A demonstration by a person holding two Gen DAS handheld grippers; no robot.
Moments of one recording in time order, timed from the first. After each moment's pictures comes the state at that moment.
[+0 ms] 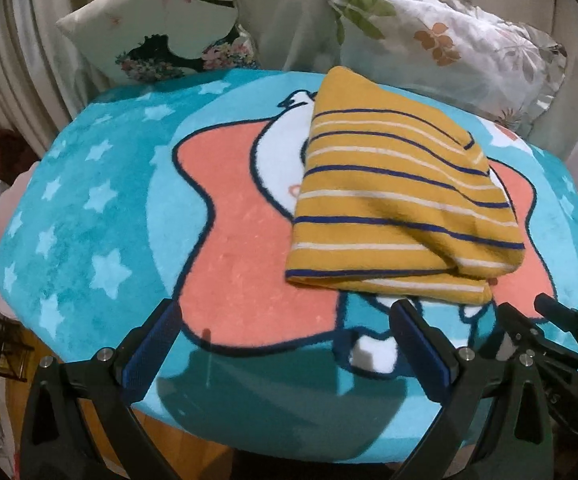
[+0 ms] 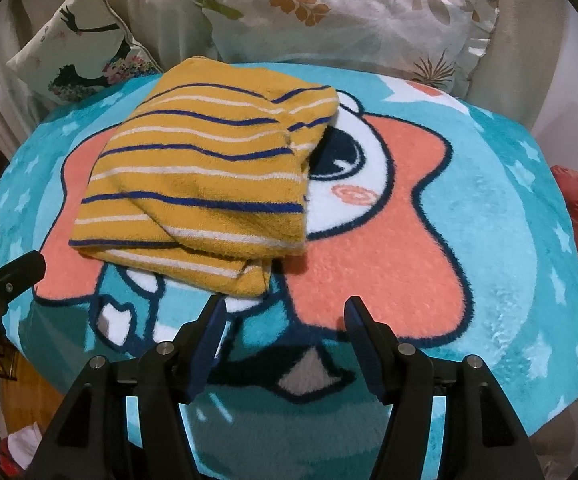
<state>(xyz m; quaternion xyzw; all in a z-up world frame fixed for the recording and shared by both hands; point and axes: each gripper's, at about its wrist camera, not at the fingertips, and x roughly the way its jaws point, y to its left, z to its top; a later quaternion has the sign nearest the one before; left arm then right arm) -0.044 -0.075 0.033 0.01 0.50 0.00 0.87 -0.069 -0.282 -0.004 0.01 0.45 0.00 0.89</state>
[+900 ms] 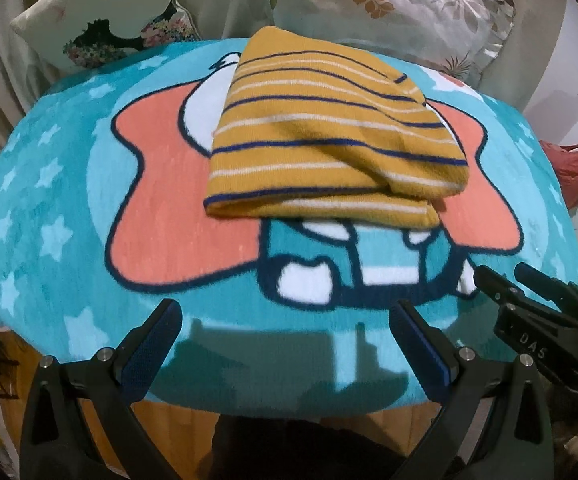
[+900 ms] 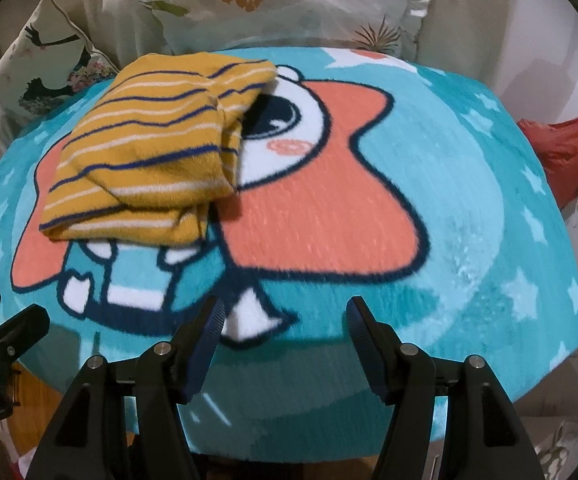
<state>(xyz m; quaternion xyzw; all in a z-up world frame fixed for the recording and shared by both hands) -0.082 -0.107 0.012 0.01 0.54 -0.07 0.84 -0.107 -0.315 -0.023 0.05 0.46 -0.05 0.89</state>
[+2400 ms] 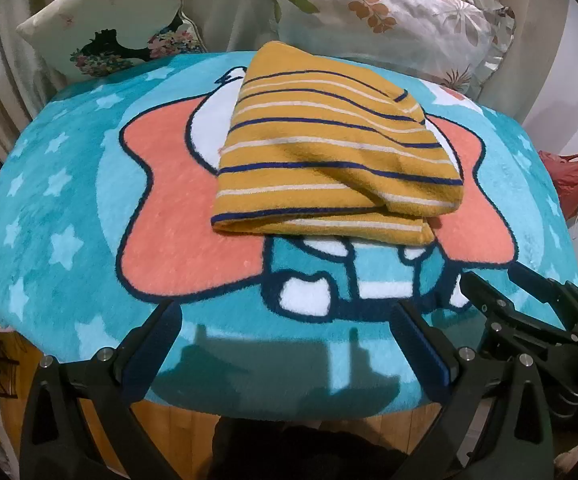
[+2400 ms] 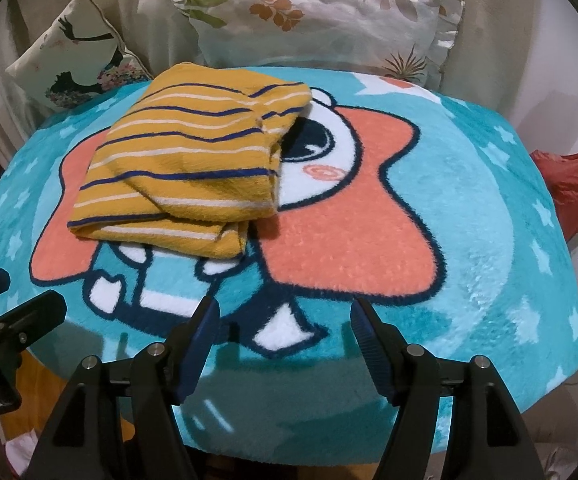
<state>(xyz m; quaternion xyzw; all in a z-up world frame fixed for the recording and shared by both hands) -0.078 -0.107 0.027 0.01 0.53 -0.06 0.85 -0.106 -0.295 -0.007 0.02 0.43 -0.02 0.90</state>
